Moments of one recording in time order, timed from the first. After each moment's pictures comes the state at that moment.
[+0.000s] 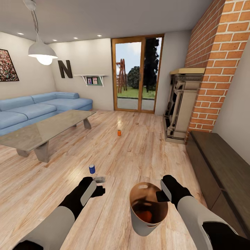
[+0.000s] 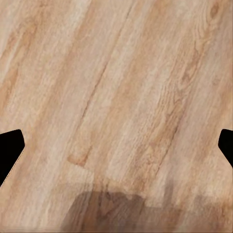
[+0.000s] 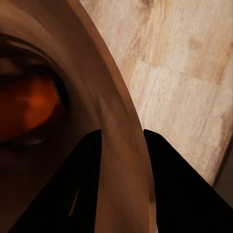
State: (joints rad) left arm -0.72 -0.06 -0.24 -0.66 0.53 0.78 0.44; right arm -0.84 0.05 -0.01 -0.39 0.00 0.92 -0.15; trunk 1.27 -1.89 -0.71
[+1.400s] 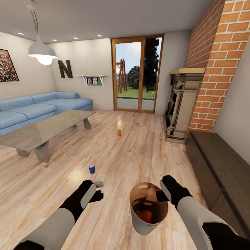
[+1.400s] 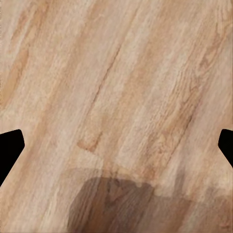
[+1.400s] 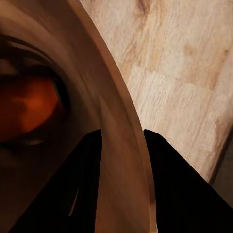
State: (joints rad) left arm -0.71 -0.07 -0.23 -0.60 0.53 0.77 0.48; right arm -0.84 0.05 0.01 -0.39 0.02 0.91 -0.15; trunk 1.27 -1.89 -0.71
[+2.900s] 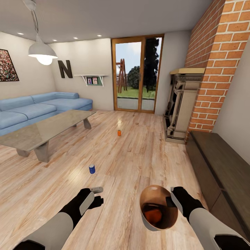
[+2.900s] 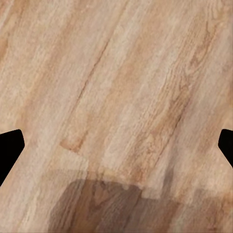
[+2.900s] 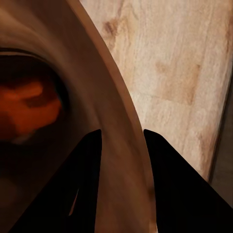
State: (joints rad) left arm -0.70 -0.06 -0.24 -0.46 0.53 0.62 0.35; right arm -0.75 -0.04 0.01 -0.38 0.01 0.66 -0.13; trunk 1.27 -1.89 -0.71
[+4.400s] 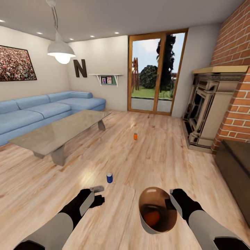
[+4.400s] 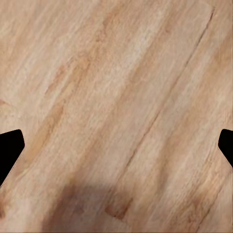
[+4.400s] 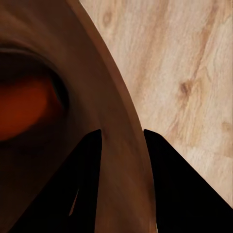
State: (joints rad) left arm -0.70 -0.06 -0.24 -0.46 0.52 0.57 0.30; right arm -0.73 -0.03 0.01 -0.38 0.01 0.66 -0.13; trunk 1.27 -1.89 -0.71
